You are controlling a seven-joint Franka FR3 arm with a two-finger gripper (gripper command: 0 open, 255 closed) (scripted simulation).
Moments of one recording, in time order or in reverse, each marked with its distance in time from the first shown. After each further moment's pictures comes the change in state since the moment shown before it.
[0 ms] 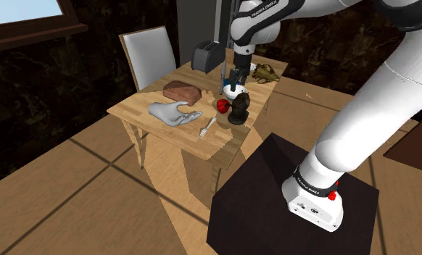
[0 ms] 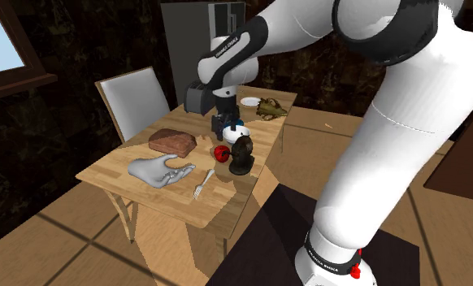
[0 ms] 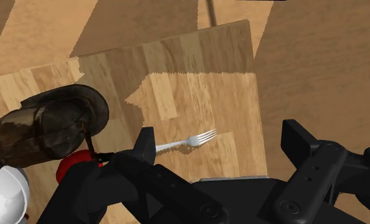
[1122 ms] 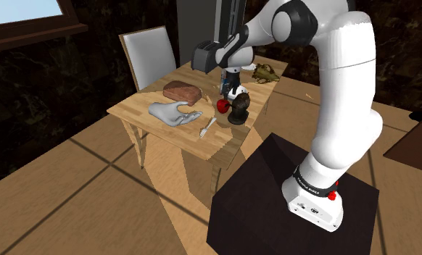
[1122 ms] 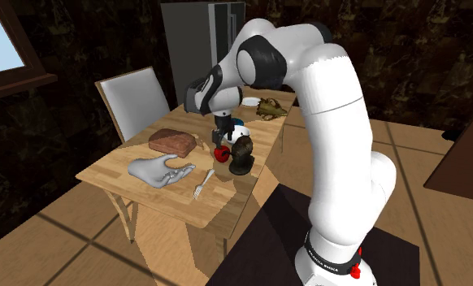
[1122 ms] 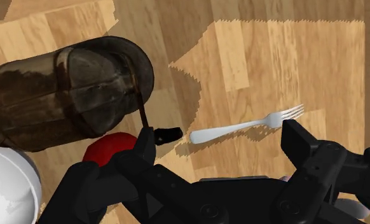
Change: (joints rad) arm -0.129 0.646 -0.007 0.439 0.186 0.172 -0.232
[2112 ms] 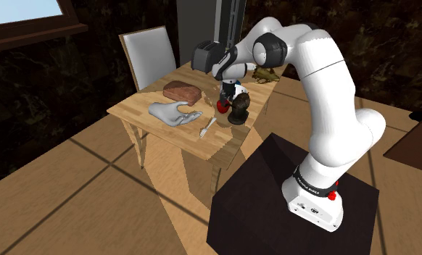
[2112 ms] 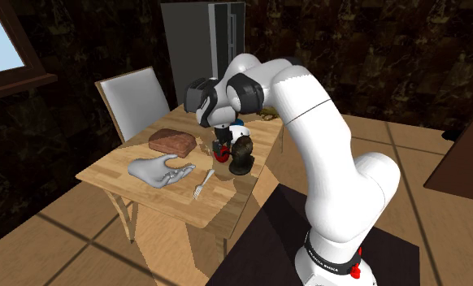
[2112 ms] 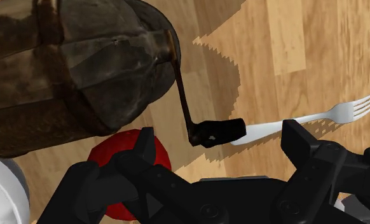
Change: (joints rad) arm -0.083 0.327 0.041 0.296 0.048 0.027 -0.037
